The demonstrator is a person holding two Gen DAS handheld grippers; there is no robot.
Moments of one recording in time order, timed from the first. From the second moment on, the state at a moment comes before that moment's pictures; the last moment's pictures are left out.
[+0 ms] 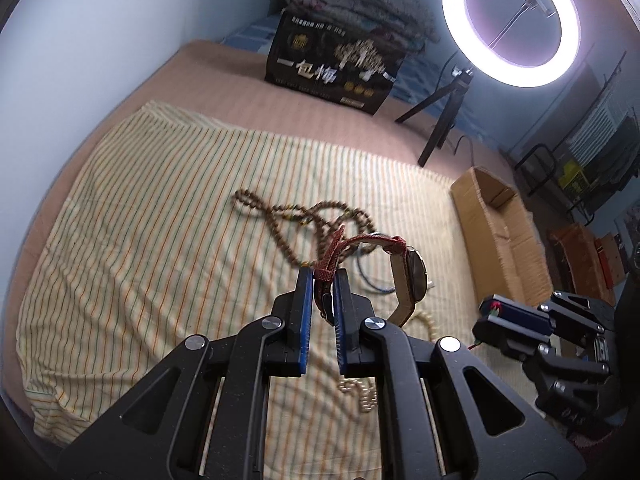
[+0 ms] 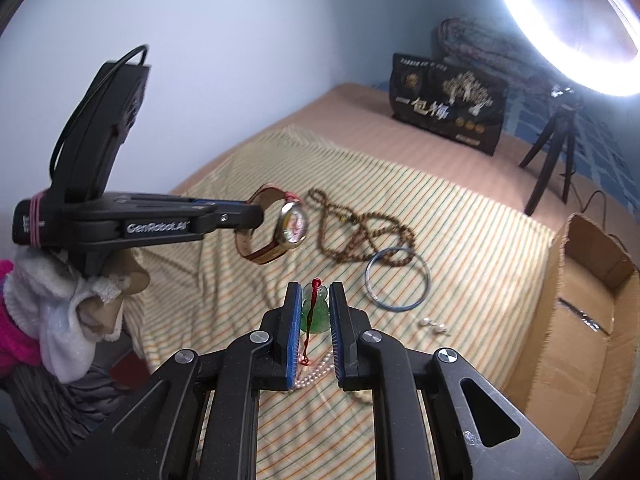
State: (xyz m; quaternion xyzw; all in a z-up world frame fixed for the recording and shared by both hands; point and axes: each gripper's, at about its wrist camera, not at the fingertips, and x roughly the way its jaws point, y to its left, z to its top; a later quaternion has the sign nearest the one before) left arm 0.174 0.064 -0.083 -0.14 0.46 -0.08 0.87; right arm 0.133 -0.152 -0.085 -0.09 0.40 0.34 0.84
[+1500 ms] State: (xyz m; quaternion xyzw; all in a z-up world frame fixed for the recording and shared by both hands) left arm 0.197 -0.155 -0.066 -0.04 0.43 -0.23 0.87; right arm 0.216 -0.369 -0.056 0.02 0.39 0.12 0.91
